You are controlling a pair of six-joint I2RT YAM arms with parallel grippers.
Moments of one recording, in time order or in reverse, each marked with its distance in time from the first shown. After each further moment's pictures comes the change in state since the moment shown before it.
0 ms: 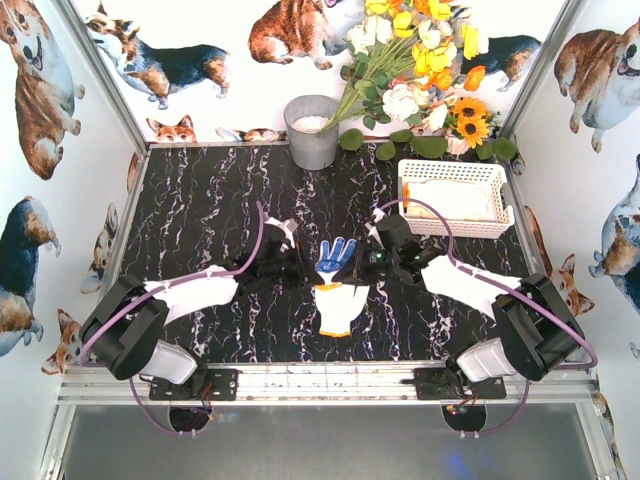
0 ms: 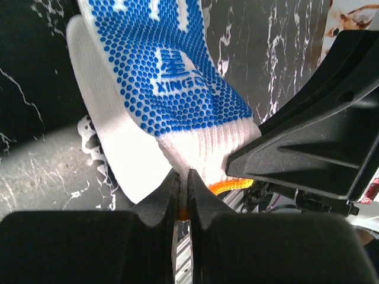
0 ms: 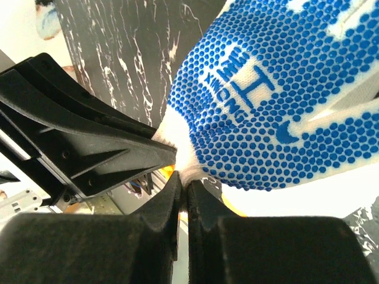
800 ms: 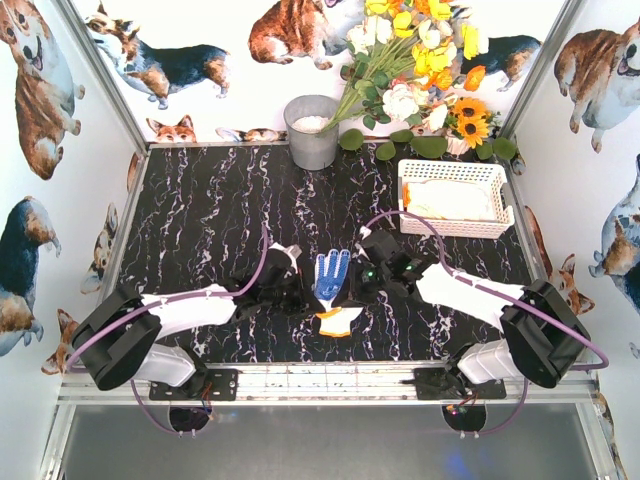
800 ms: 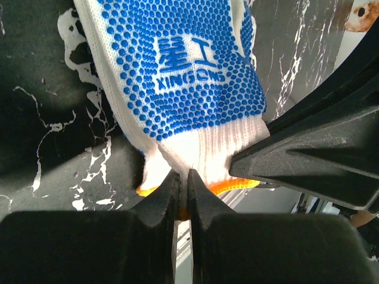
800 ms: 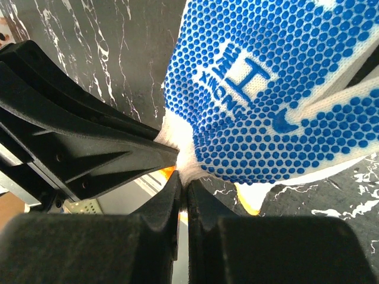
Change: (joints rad) left arm -0.137 -0.070 -0.130 -0.002 -0.037 -0.107; right arm 0.142 -0.045 0.004 -0.202 0.083 -0.041
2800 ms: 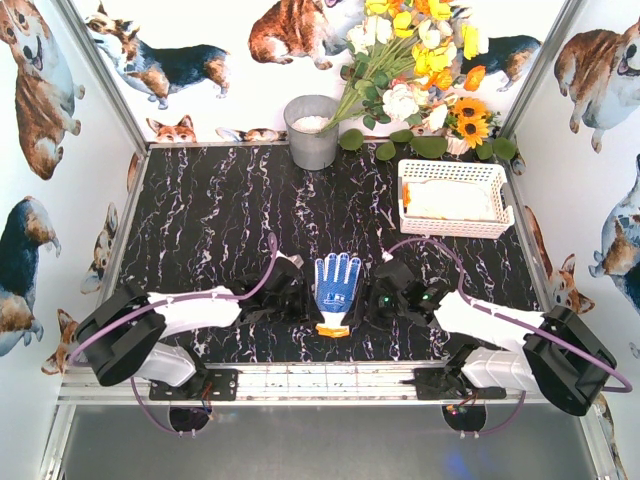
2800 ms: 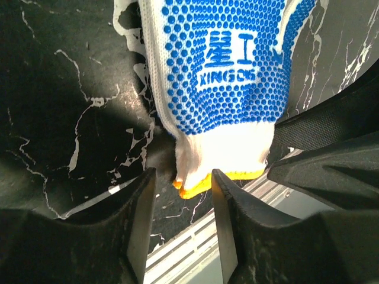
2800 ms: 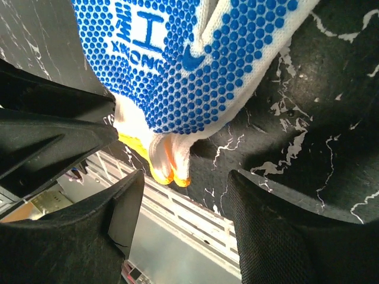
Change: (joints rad) left arm -0.063 0.018 -0.001 -0.119 -0.095 0.037; right arm 0.060 -0.189 -0.257 0.025 0.125 0.143
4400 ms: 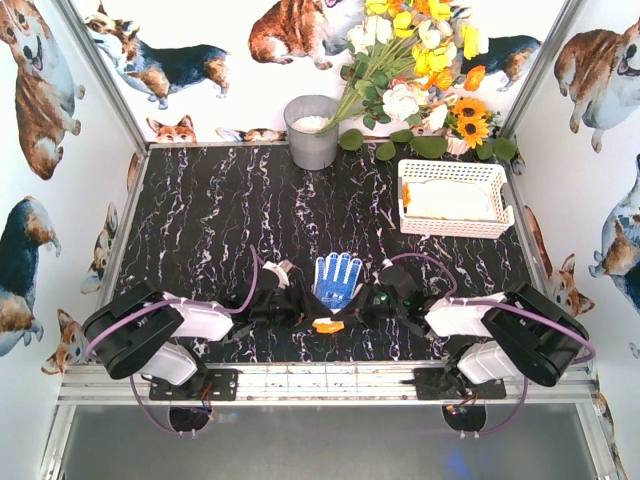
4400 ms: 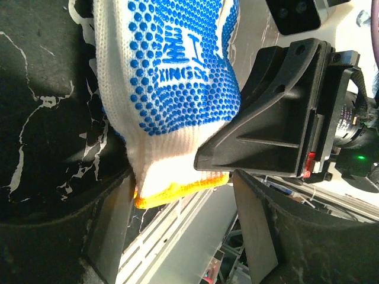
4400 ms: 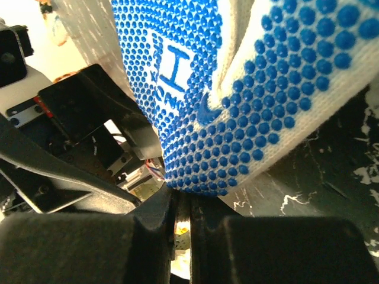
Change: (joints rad) left arm 0.052 0.059 -0.249 0.623 0.153 -0.291; right arm -0.028 0.203 -0.165 0.623 -0.138 0.353
